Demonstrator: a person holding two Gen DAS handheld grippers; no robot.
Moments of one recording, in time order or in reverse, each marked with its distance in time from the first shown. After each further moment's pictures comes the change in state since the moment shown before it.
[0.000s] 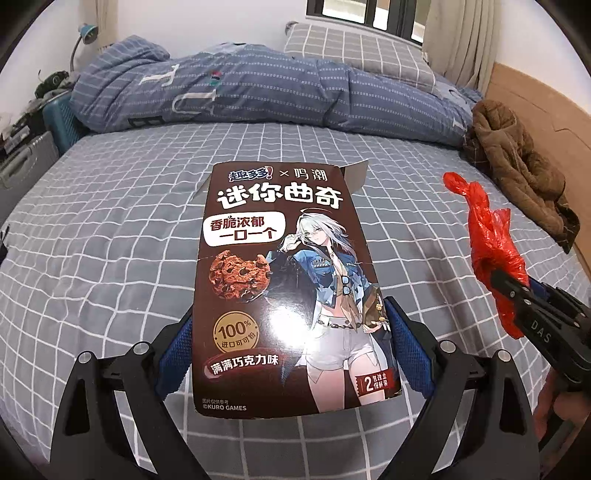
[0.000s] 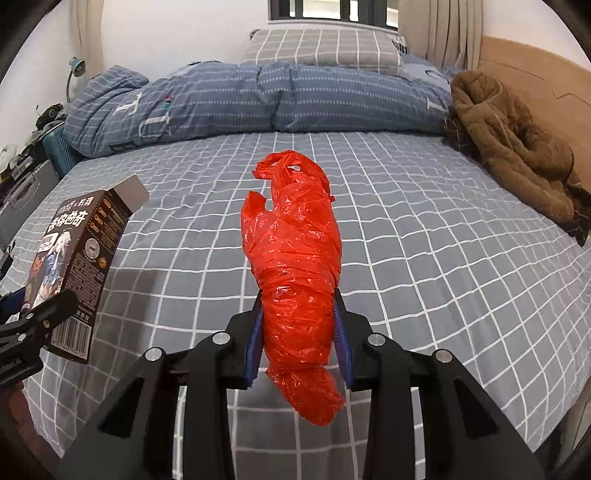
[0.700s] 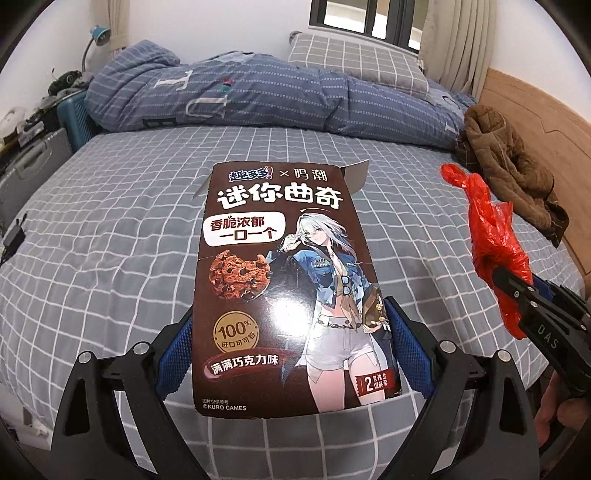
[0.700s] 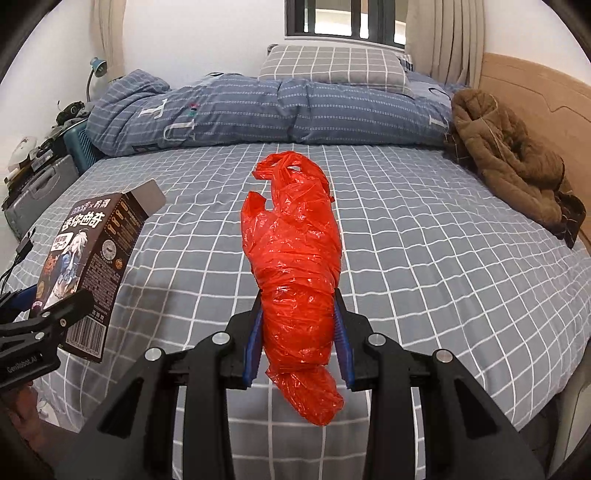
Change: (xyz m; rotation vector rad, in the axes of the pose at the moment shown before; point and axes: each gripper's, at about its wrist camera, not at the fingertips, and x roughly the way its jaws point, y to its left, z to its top) left arm -0.060 0.011 -0.033 -0.001 -0.020 0.003; right arm -0.070 0.017 -0.032 -0.030 -0.040 0.021
